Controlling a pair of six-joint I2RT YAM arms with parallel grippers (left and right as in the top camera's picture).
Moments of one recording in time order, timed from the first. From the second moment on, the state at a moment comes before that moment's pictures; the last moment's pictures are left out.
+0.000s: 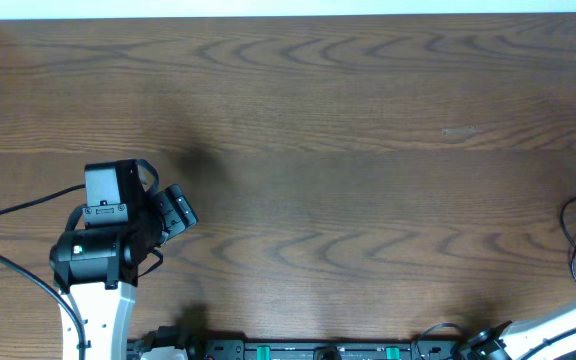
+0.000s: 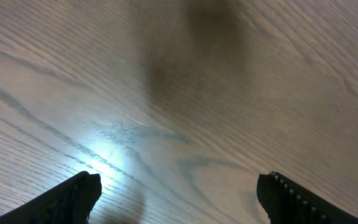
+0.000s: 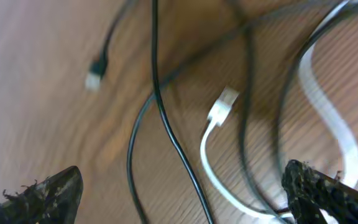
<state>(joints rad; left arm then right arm) 0.08 0.98 0.97 -1.10 0.02 -0.43 -0.93 2.12 1.69 -0.63 -0.35 0.11</state>
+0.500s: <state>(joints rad) 0.08 0.98 0.97 -1.10 0.02 -0.42 -0.87 2.07 1.68 -0.68 -0.58 0.12</state>
